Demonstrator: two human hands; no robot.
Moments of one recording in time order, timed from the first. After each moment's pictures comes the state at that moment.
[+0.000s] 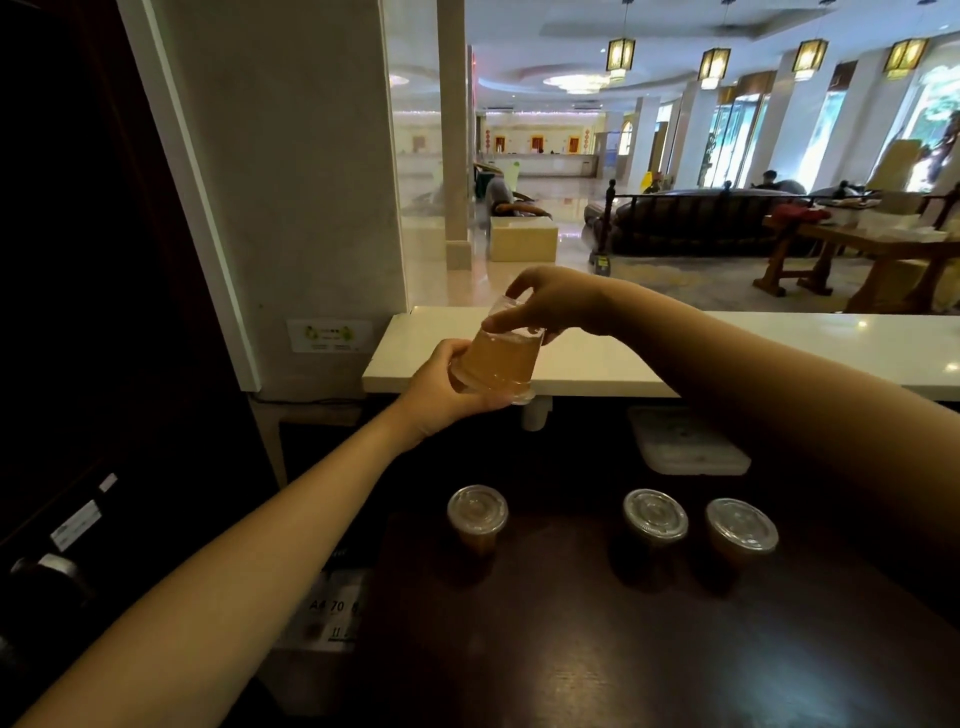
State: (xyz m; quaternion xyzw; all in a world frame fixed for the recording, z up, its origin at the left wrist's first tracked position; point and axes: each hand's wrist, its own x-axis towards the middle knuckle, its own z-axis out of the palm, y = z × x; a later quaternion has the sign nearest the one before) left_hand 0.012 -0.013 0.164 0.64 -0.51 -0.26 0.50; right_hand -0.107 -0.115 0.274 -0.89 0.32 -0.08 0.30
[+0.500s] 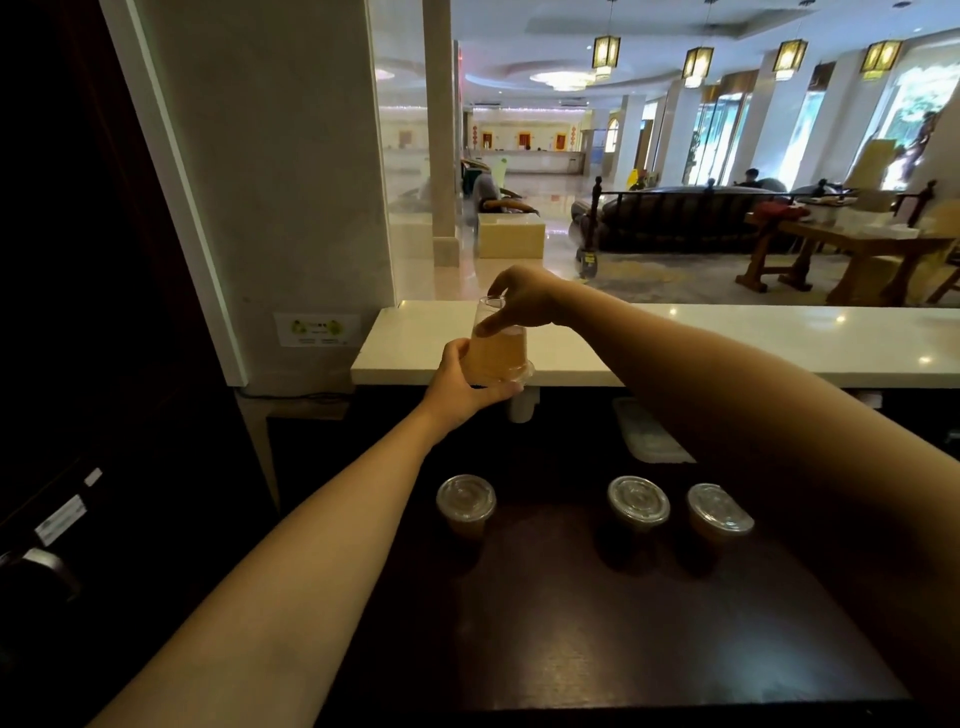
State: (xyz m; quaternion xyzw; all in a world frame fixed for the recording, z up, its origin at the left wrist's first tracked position) left_hand 0.002 -0.055 0.132 0.66 -0.47 -0.24 0.54; right_hand -0.090 -0.128 0.255 -0.91 0.32 -0.11 0.24
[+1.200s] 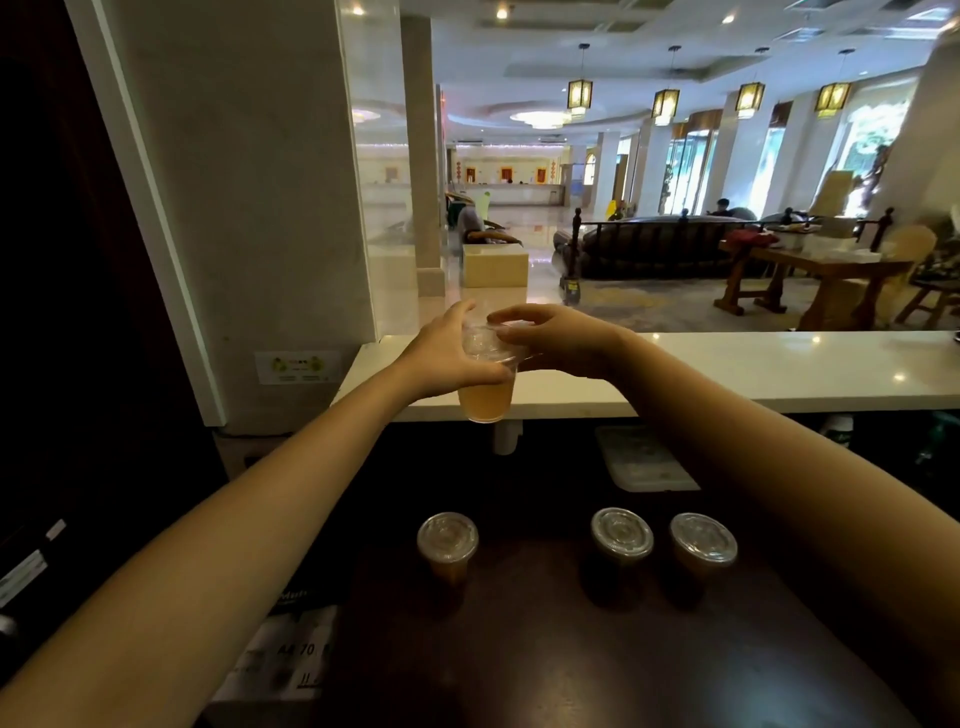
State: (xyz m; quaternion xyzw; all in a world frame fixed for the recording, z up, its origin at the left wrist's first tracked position) left_hand -0.009 -0.056 0.232 0.72 -0.58 -0.11 0.36; right_hand -0.145 -0.147 0.259 -0.78 0.26 -0.14 0.56
